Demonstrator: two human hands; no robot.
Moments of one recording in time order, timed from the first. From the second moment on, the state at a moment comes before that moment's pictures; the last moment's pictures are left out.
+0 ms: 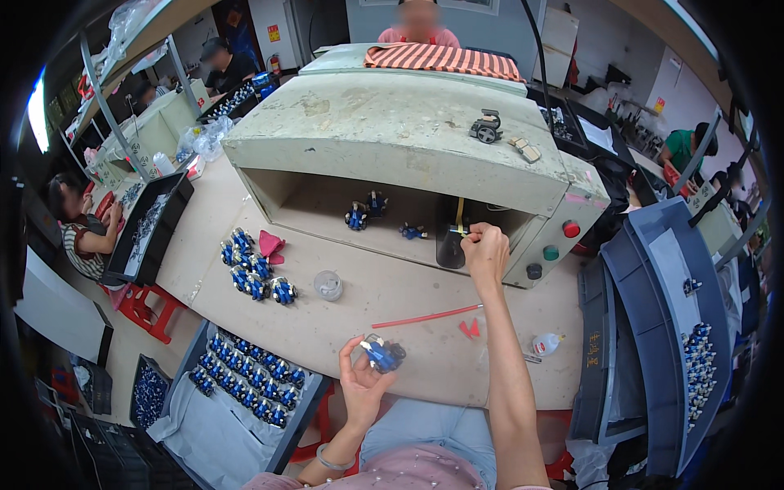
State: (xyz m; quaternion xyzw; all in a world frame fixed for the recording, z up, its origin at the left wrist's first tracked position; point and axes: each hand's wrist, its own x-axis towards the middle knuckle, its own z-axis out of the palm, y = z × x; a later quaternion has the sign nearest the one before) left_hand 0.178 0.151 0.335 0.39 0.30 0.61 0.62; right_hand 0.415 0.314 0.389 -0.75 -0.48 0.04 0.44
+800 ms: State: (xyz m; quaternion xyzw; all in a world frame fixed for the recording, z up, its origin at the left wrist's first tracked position) left_hand 0.201 0.178 0.368 0.41 0.28 0.61 0.61; right_hand 0.382 0.165 0.408 -0.55 -0.32 0.54 0.55
